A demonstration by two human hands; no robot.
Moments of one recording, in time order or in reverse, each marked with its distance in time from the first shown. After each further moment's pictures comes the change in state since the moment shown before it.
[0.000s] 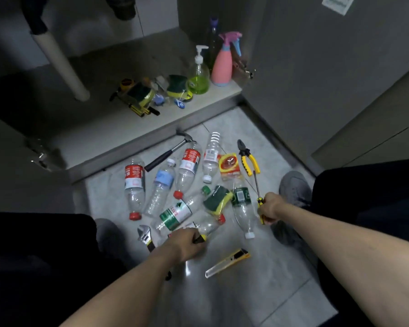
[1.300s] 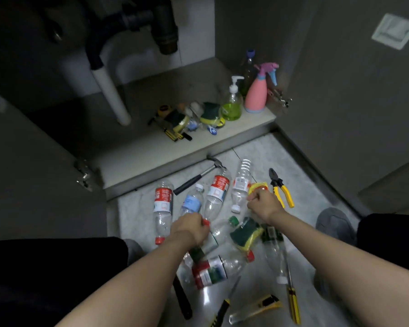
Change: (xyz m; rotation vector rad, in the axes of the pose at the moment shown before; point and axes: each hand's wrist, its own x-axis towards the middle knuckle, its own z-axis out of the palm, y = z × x) left_hand 0.024 0.009 -0.114 0.146 0.285 -0.245; right_hand 0.011 -0.129 -0.008 0.267 0.112 -0.355
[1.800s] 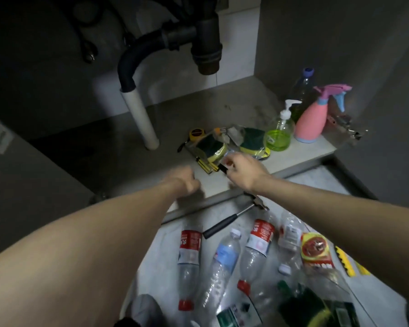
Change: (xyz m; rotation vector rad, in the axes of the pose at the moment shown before) left_hand 0.183 -0.082 -0.191 0.103 0.220 -0.087; right_hand 0.143 -0.227 0.034 -0.399 0.055 -0.654
